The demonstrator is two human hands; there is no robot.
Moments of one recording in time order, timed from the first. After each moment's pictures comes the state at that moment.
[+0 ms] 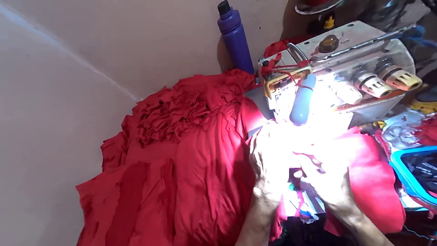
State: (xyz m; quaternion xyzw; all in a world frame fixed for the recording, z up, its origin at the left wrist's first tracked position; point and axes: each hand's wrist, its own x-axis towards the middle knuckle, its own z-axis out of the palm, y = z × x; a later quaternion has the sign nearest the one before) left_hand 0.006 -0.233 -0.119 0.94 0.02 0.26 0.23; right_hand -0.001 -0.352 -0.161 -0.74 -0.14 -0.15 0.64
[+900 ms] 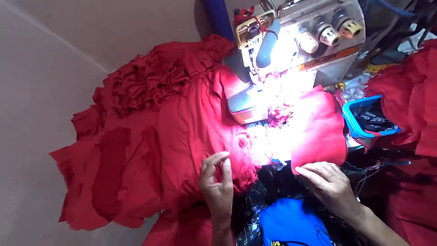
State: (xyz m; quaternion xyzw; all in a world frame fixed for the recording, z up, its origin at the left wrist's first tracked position) left_hand -0.146 -0.192 -0.161 0.82 0.03 0.39 0.41; right_hand -0.104 -0.455 -0.231 -0.83 -0.34 -0.28 0.34
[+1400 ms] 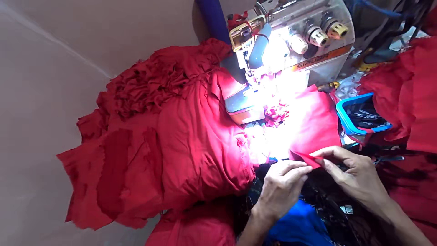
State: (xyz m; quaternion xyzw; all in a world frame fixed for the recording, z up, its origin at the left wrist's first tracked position) left_hand -0.131 -0.290 -0.183 0.85 -0.23 0.20 0.42; right_hand -0.091 -0.480 -0.188 -0.83 -0.20 -0.12 0.51
